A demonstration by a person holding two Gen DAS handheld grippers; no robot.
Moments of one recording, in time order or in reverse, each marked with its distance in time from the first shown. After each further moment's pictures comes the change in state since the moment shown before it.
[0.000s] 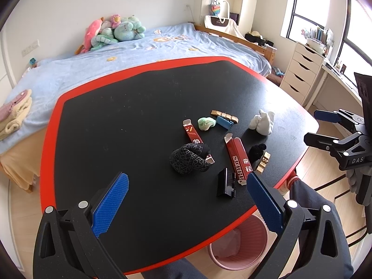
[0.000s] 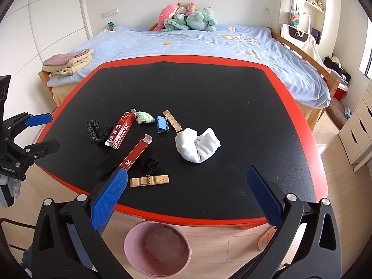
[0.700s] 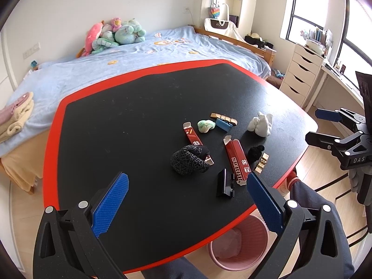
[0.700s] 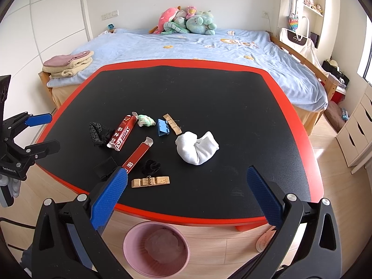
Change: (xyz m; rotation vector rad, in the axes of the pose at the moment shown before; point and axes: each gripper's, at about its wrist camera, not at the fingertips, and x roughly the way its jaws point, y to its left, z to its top) left arm -0.007 -0.005 -0.003 0.008 -0.022 0.009; right arm -0.011 0.005 0.002 -0.012 -0.021 -0.016
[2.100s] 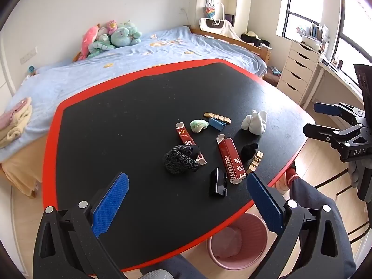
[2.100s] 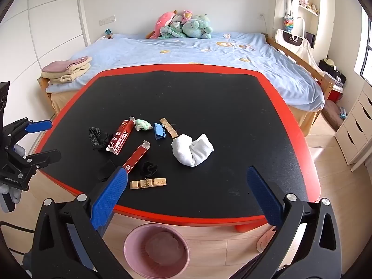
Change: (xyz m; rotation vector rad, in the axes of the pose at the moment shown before) left arm -0.001 -0.011 0.001 0.038 0.000 0.009; right arm -0.010 -0.007 -0.001 0.023 -0.027 -0.006
